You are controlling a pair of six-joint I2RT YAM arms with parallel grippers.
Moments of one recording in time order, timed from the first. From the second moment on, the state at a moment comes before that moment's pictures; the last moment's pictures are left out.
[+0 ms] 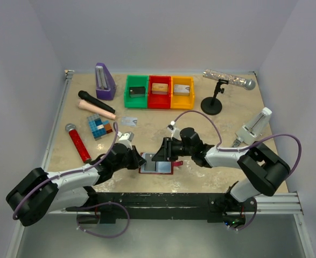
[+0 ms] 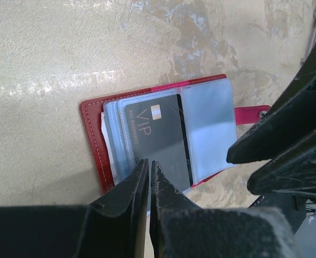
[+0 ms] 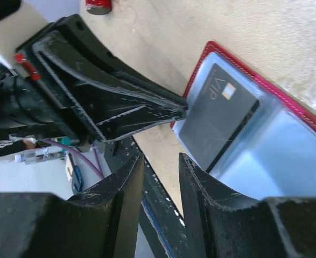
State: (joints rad) left arm -0.75 1.11 0.24 0.28 0.04 -0.80; right arm 0.77 1.51 0.54 0.45 -0.51 0.90
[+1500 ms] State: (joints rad) left arm -0.76 1.15 0.21 0.34 0.01 -0.81; right arm 0.74 1.72 0.50 0.66 -0.54 0.98
